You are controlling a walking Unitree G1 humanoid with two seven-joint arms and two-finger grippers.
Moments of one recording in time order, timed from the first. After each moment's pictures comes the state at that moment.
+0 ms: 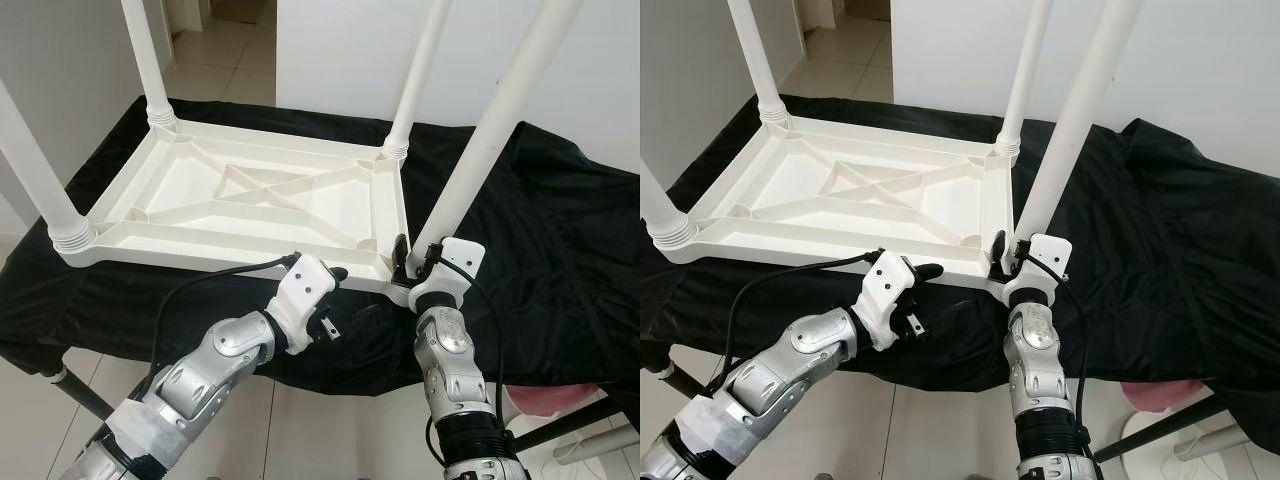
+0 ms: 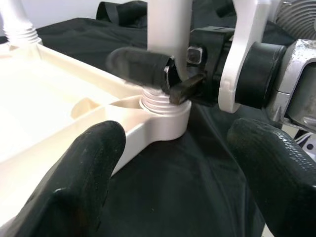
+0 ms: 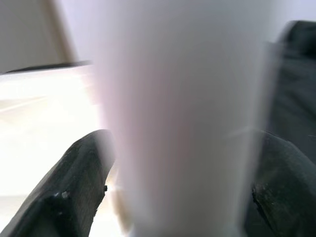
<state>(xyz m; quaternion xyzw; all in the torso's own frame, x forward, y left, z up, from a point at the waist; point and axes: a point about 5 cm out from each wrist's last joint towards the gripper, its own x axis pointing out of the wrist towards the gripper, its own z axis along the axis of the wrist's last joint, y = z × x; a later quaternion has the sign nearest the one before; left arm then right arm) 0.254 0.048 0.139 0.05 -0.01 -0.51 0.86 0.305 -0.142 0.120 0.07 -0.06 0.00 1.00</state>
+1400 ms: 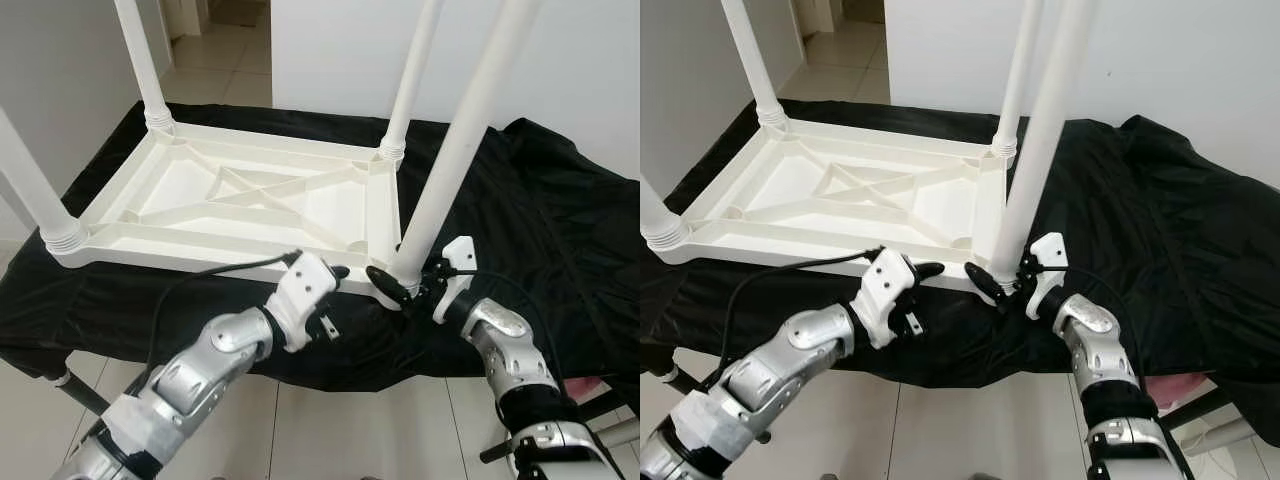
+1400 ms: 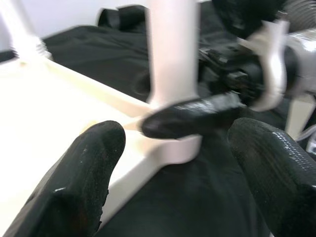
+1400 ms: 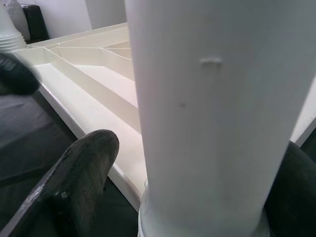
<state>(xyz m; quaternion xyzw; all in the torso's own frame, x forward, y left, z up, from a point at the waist) 0.266 0.056 0.152 0.07 -0.03 -0.50 0.86 0.309 -0.170 0.114 -0.01 -0.02 0.36 0.93</state>
